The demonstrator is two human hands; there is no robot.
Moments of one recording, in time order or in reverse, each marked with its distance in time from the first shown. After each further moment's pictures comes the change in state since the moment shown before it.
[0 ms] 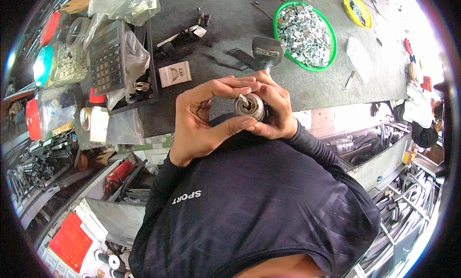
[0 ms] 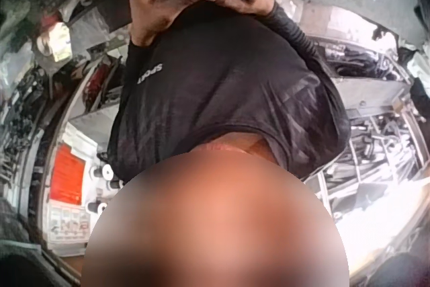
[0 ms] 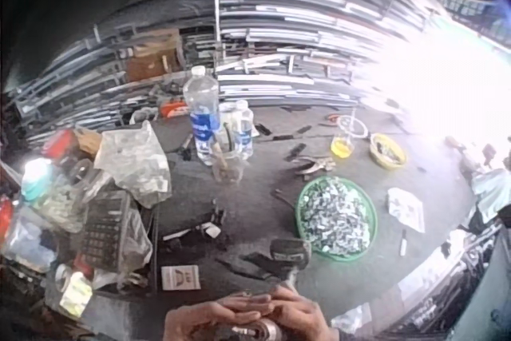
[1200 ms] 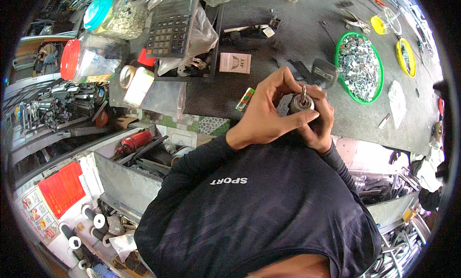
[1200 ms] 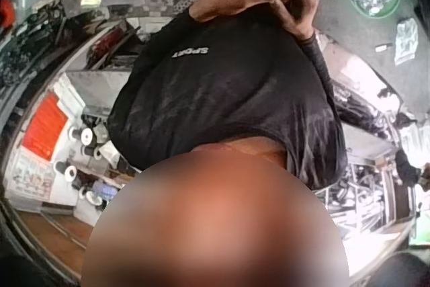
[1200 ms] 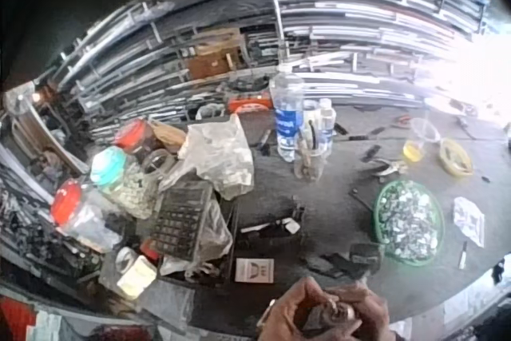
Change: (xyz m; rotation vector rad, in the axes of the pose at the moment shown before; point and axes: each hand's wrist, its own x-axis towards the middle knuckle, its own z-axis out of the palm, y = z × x) left_hand -0.002 -0.027 0.005 -0.087 0.087 -0.066; right_hand -0.002 -0.005 0.011 -0.050 -0.034 0.228
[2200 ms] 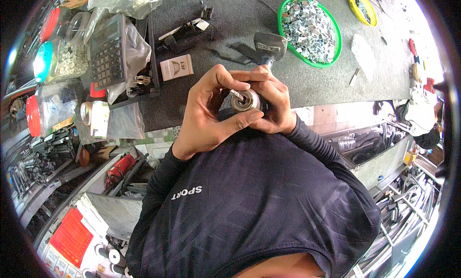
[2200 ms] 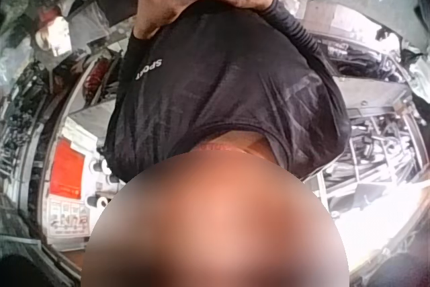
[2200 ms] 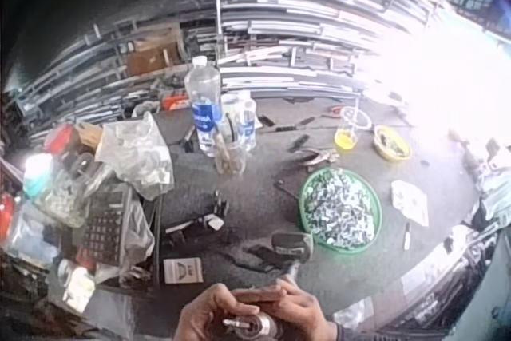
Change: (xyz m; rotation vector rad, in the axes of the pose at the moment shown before) left_hand 0.002 0.011 -0.002 -0.021 -0.164 0.038; right_hand 0.001 0.015 -0.002 0.002 0.027 -0.241
